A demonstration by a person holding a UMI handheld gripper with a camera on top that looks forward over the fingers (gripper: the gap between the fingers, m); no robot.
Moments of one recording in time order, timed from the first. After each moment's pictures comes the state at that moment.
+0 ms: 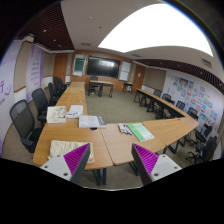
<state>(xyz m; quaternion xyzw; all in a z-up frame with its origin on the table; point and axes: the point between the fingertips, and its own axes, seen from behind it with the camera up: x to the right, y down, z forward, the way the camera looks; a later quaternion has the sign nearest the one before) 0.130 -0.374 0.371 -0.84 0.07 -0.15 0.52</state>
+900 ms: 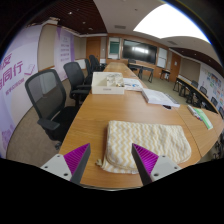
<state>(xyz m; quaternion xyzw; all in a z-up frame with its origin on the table) -0.189 -0.160 0.054 -0.89 -0.04 -0.02 0.45</state>
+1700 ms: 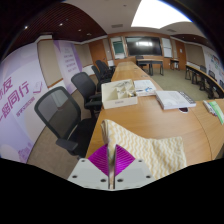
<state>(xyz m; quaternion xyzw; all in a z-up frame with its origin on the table) -0.230 -0.097 0.116 -0.89 -0.02 0.12 0.44</state>
